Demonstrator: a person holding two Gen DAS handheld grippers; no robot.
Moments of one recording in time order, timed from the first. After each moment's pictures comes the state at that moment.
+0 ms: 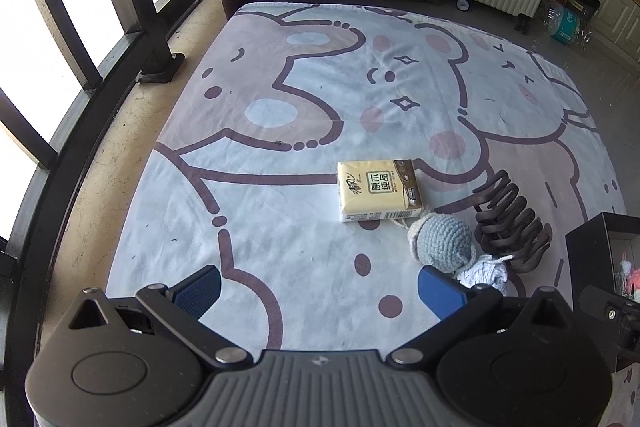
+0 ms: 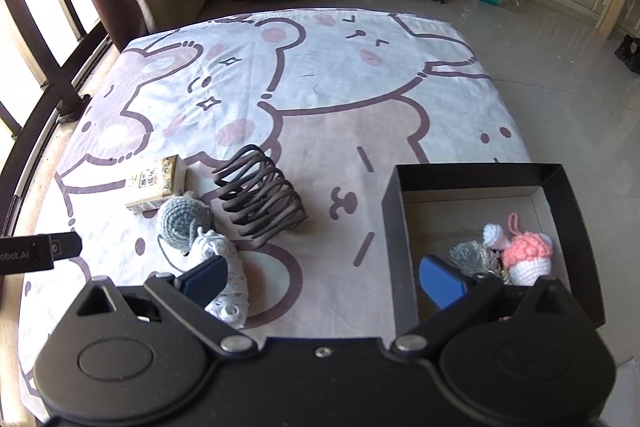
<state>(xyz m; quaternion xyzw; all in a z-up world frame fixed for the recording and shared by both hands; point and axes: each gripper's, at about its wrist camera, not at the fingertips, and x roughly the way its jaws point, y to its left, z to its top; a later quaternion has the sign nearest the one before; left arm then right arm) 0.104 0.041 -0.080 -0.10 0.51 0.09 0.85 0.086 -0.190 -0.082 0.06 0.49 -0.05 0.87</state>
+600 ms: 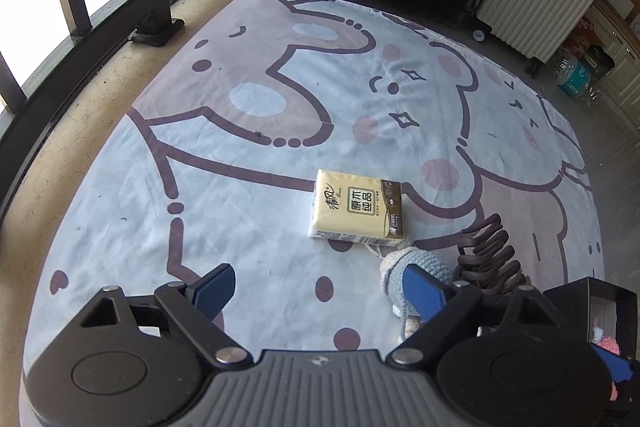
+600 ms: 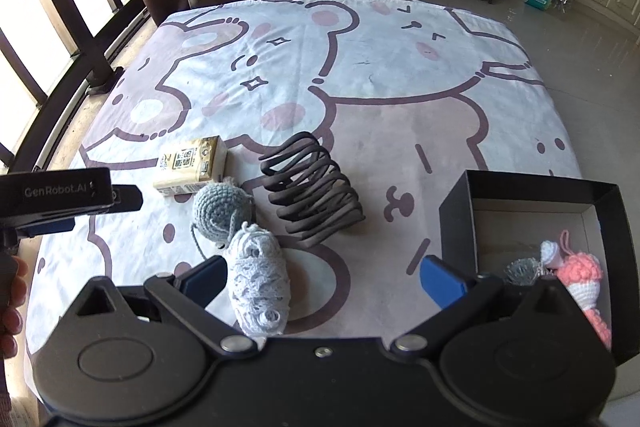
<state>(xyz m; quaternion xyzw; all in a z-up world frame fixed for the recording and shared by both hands) 0.126 0.042 -0.108 -0.20 0.49 0.10 0.84 0.105 -0.165 -0.098 0.05 0.50 0.01 0.86</state>
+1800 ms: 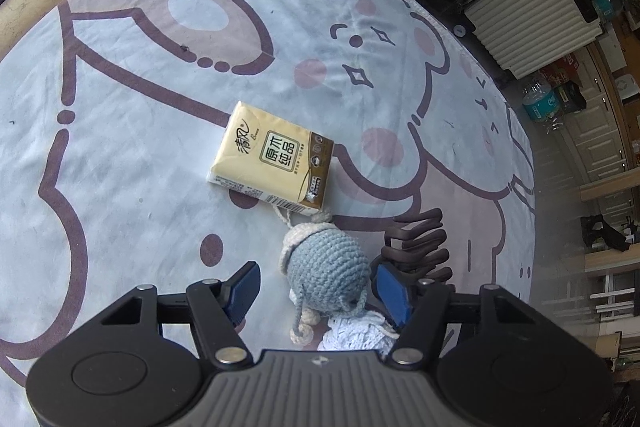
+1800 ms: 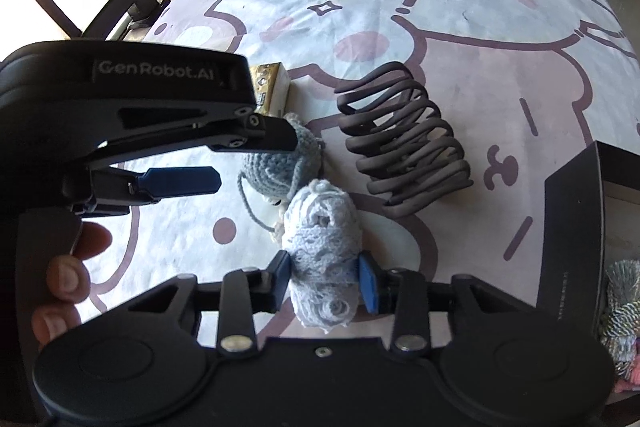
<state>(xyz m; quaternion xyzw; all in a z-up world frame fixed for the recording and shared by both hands) 0.152 0.027 -0.148 -0.36 0.51 0.04 0.78 0.128 -0.135 -0.145 0.05 0.57 0.11 0.81</state>
